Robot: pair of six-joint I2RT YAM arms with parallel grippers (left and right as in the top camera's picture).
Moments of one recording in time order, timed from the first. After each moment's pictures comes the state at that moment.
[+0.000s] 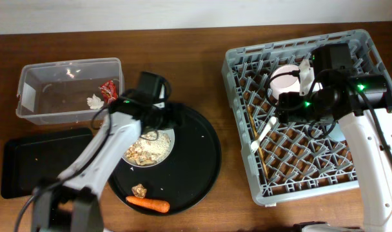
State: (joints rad) left arm -0.34 1.65 1.21 -0.74 0.15 -0.47; right arm 0.06 1.46 1.59 -1.38 -0.13 0.13
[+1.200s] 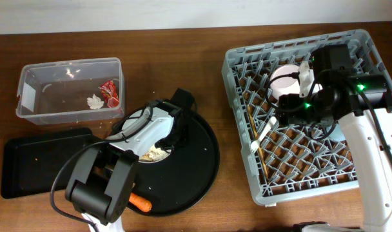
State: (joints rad) left arm -0.49 1.93 1.23 -0.85 -0.01 -0.54; right arm 0.06 1.46 1.59 -1.41 -0.13 0.12
